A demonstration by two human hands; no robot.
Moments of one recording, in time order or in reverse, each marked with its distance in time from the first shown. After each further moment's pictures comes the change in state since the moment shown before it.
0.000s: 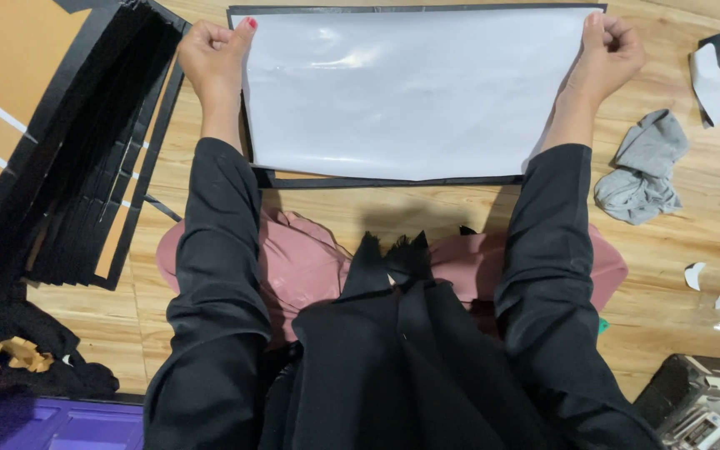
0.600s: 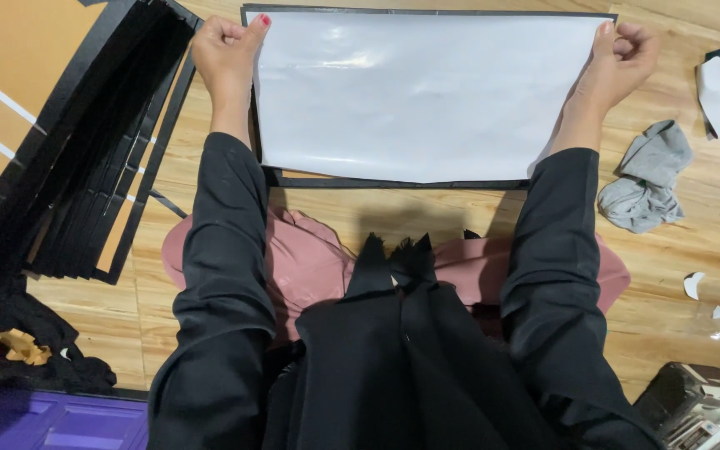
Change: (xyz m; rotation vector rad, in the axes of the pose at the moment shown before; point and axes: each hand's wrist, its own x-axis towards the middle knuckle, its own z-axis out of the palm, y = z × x) left_hand 0.002 0.000 0.003 0.010 0.002 -0.005; right_hand 0.000 -0.006 -0.001 -0.134 0.016 0.021
